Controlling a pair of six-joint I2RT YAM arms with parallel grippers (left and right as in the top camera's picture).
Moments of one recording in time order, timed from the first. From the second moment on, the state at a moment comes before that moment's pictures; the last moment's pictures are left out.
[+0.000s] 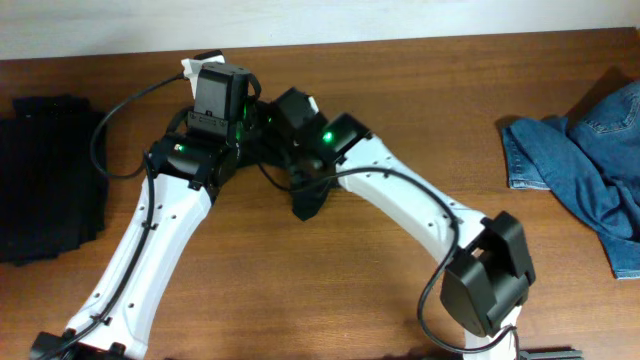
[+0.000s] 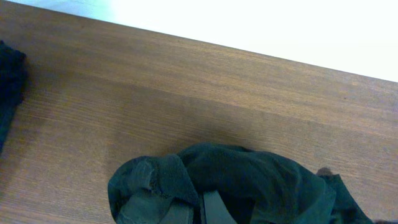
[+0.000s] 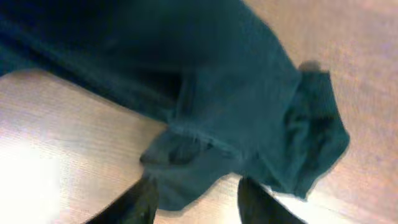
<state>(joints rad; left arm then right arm) -0.34 1.56 1.46 -0.64 -0.35 -0.43 0.69 1.99 1.74 -0.89 0.23 0.34</state>
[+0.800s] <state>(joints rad) -0.33 1.56 1.46 -0.62 -0.36 -0.40 0.71 1.99 1.57 -0.56 0.35 0.39</state>
